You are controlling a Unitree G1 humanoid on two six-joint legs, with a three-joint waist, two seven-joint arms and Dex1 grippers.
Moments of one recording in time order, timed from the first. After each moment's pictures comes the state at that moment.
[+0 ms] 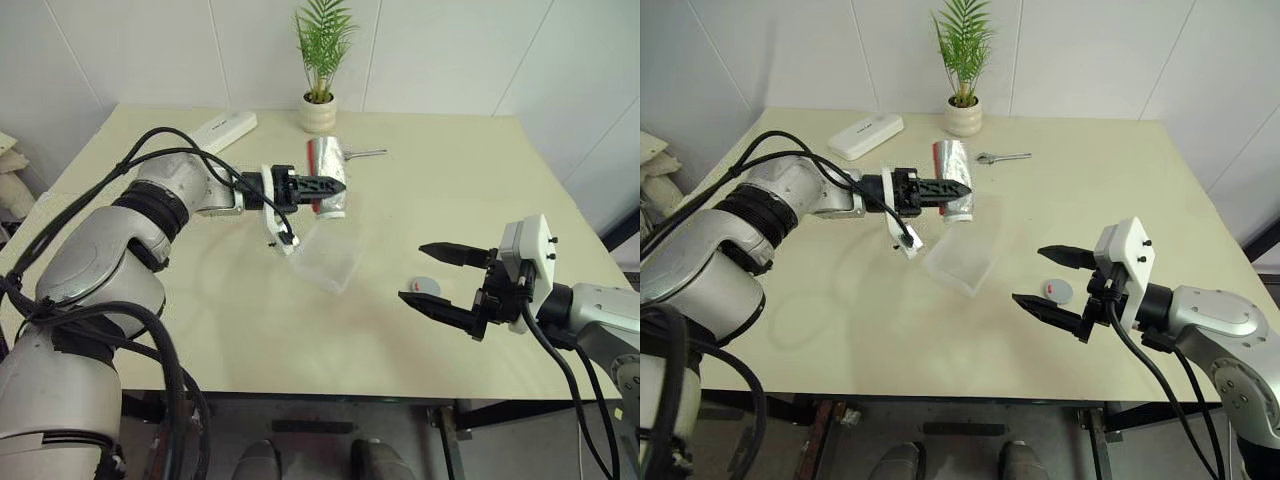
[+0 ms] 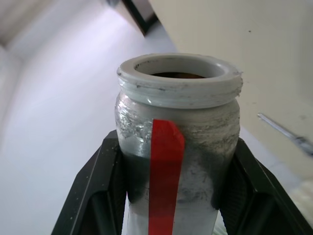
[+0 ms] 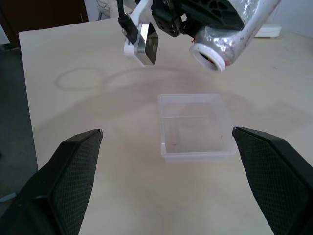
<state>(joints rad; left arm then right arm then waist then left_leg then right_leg) -1.53 0.63 -0.99 1.10 1.30 -0.87 0.86 -0.23 -0.83 -0.28 -0.60 0.83 0.71 0.78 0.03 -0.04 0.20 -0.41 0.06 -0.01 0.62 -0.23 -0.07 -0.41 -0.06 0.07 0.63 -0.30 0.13</state>
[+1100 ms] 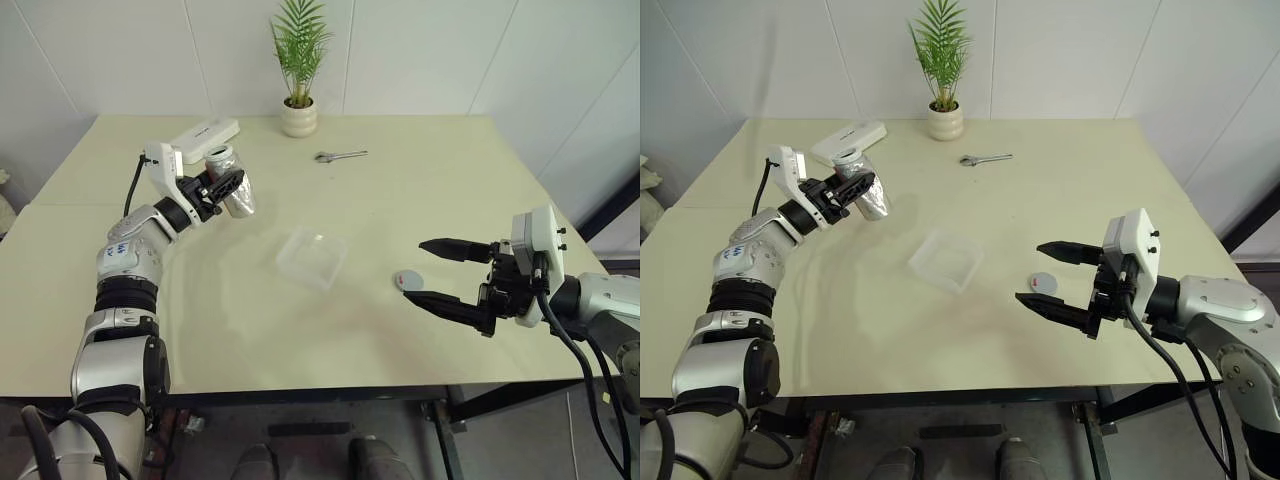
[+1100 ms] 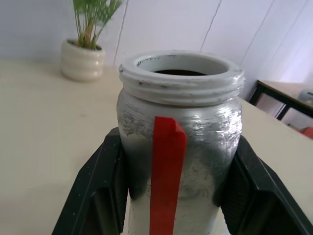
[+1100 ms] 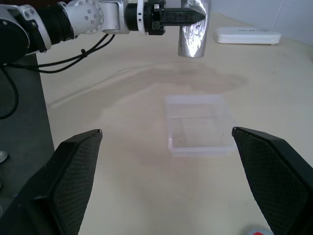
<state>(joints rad) -1.01 0.52 0.26 0.83 -0.45 0.35 -0.71 -0.30 -0.86 -0.28 -0.51 0.86 0.70 0.88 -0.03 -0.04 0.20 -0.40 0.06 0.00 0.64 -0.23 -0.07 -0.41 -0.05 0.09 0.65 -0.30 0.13</state>
